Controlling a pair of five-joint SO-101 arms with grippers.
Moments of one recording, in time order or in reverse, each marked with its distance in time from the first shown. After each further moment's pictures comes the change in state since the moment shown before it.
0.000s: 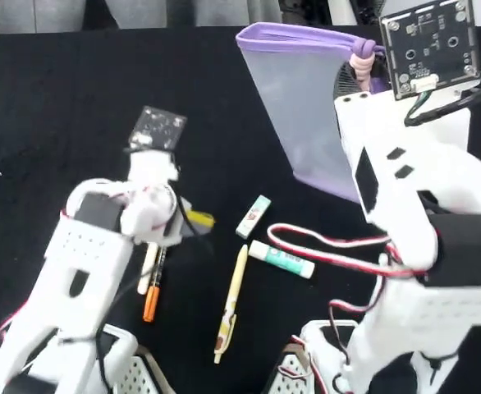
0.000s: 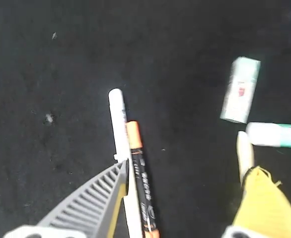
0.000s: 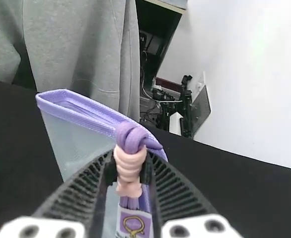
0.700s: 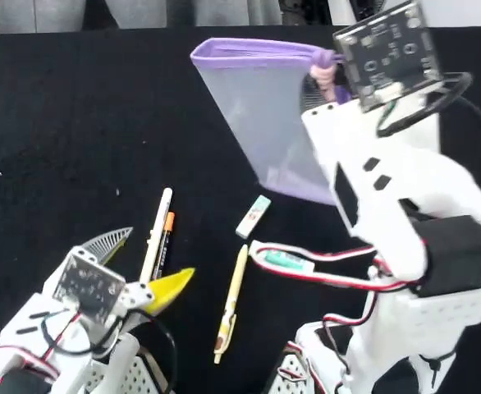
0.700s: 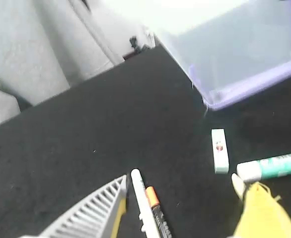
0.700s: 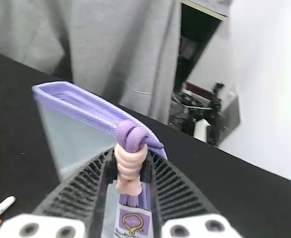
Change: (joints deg) left arm 2.5 -64.8 14.4 13.5 -13.6; right arm -7.5 -0.6 0.0 1.8 0.0
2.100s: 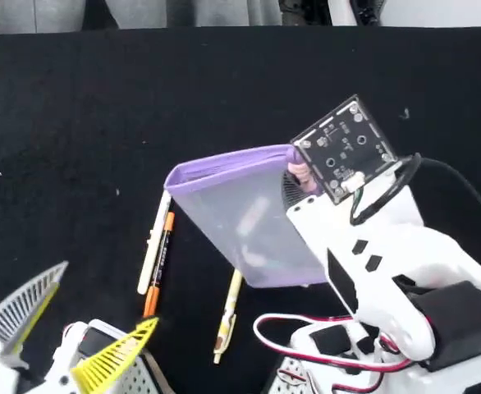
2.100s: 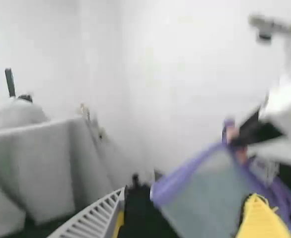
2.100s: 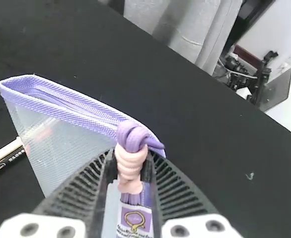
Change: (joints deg) left arm 4.0 -0.7 -34.6 5.9 6.5; right arm -8.4 -15.1 14.6 14.5 4.0
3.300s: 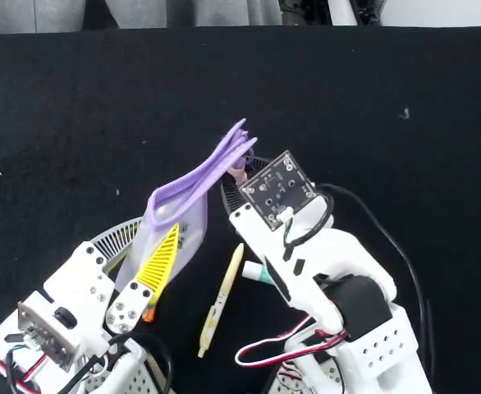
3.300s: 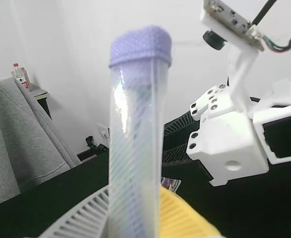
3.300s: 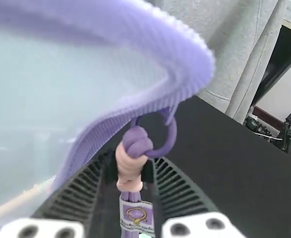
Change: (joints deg) left arm 12.5 0.2 29.8 -22.9 -1.2; right arm -11.4 -23.6 59.8 -48.4 -4.5
